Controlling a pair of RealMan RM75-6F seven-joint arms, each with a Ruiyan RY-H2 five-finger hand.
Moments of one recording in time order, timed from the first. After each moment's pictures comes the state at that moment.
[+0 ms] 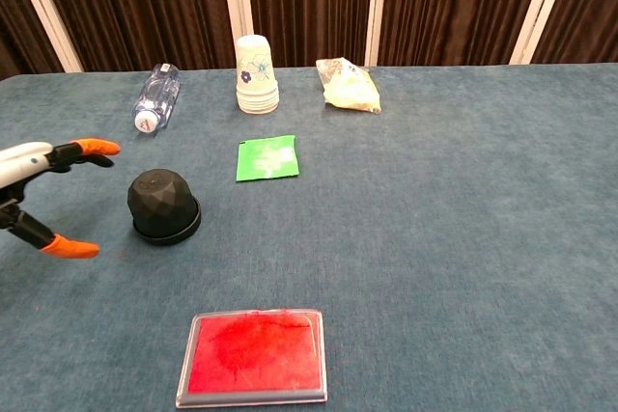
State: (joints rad) left arm -0.40 -1.54 -0.14 -1.55 1.18 1.08 0.14; right arm 0.11 -1.14 0.08 -1.59 -1.47 1.44 -0.10
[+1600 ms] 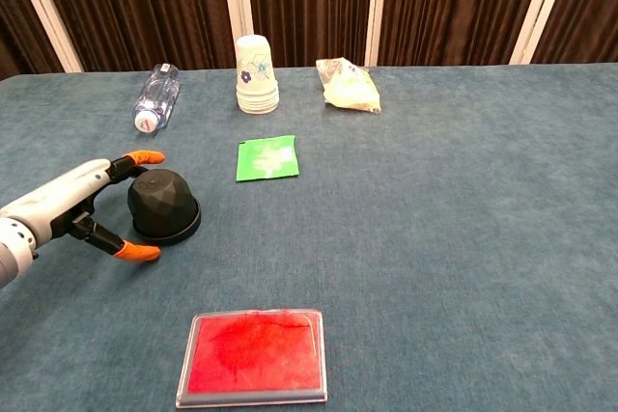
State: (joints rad) left arm -0.46 -1.79 -0.16 -1.25 1.23 1.10 -0.01; right arm 0.11 -1.14 0.07 -1.59 -1.47 1.43 -0.08
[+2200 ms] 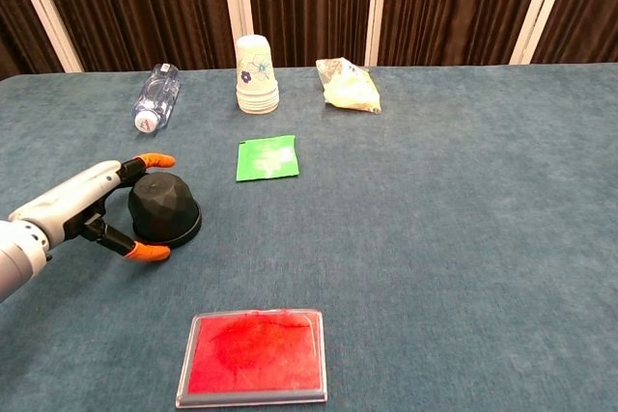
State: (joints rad) left arm -0.46 -1.82 -0.17 -1.22 1.24 1.11 -0.02; right arm 0.13 -1.14 0.08 -1.58 -1.45 1.41 -0.07
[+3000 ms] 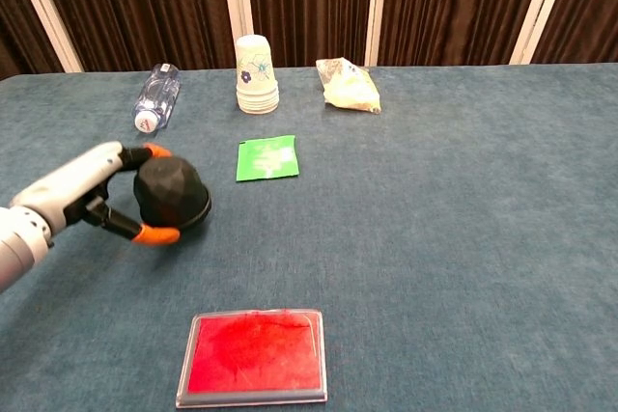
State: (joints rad) left arm -0.45 -1.79 -0.19 -1.34 1.27 1.17 -0.01; right arm 0.12 -1.14 0.07 -1.59 -1.46 1.40 -0.05
